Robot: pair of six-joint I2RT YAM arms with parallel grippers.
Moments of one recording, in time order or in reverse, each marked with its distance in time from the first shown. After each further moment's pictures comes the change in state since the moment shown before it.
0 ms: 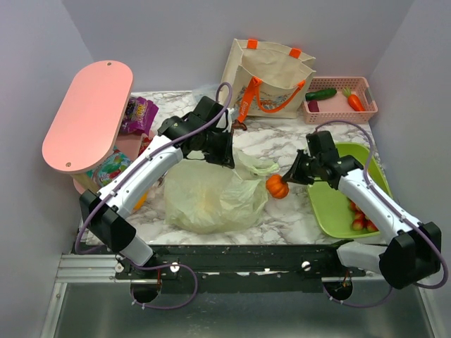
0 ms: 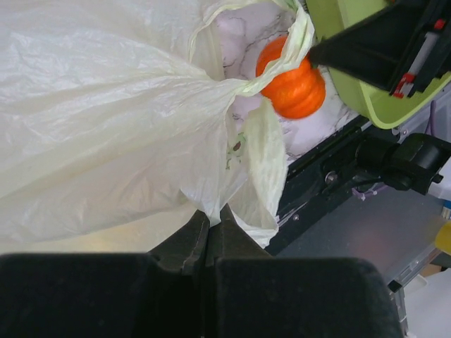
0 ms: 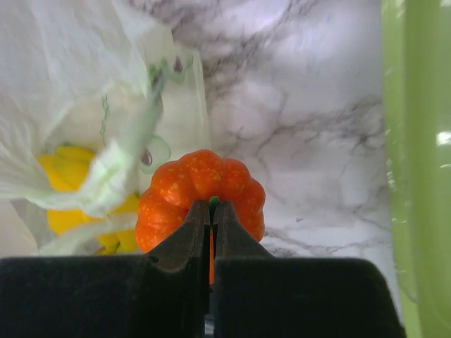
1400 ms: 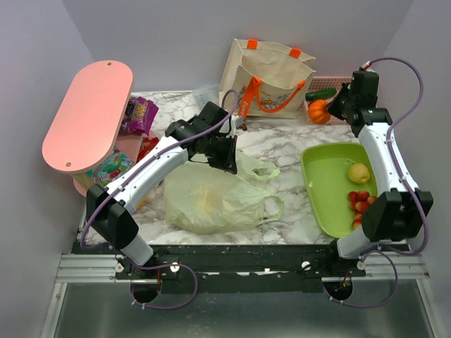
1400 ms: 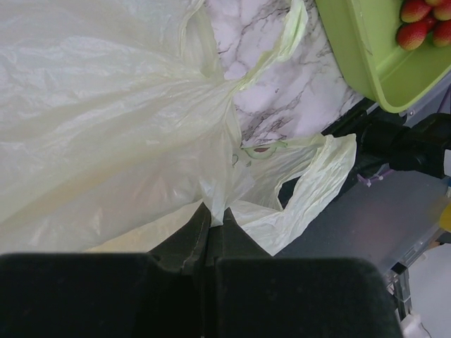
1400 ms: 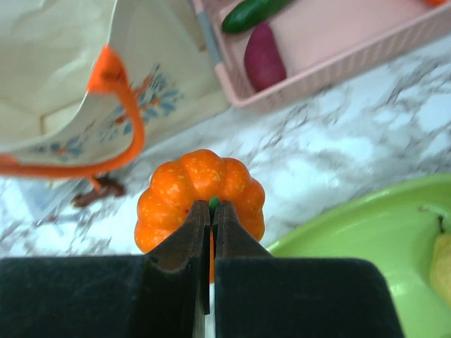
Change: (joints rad) left arm 0.000 0.024 -0.081 0.067 0.066 0.028; right arm -0.345 0.399 0.665 0.149 0.289 -0.225
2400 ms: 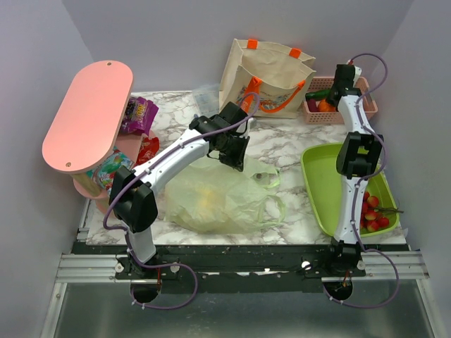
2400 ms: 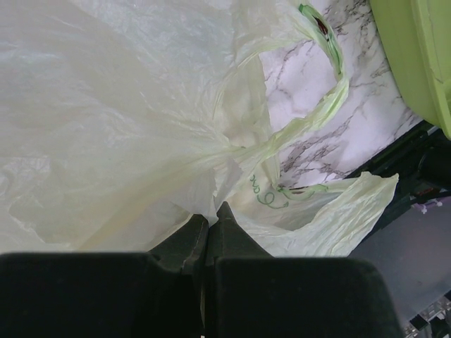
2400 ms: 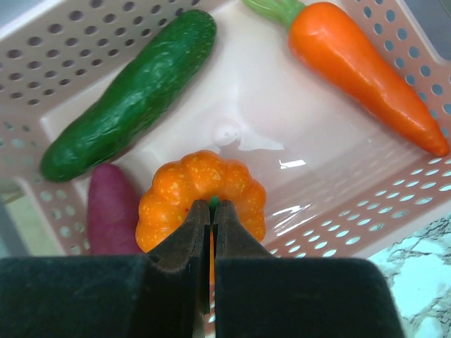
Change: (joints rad) left arm -0.053 0.204 0.117 0.000 -0.129 0.082; right arm -0.095 0.912 0.786 -0.019 0.196 -0.156
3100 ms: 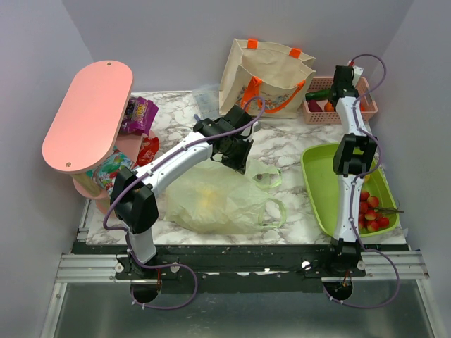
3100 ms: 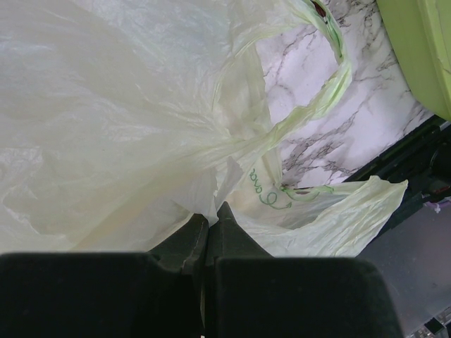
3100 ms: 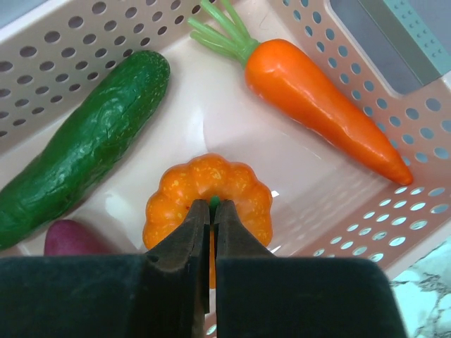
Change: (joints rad) left arm -0.030 0.000 0.000 -0.002 -0.026 0.004; right arm -0.010 0.135 0.174 -0.011 0.119 -0.024
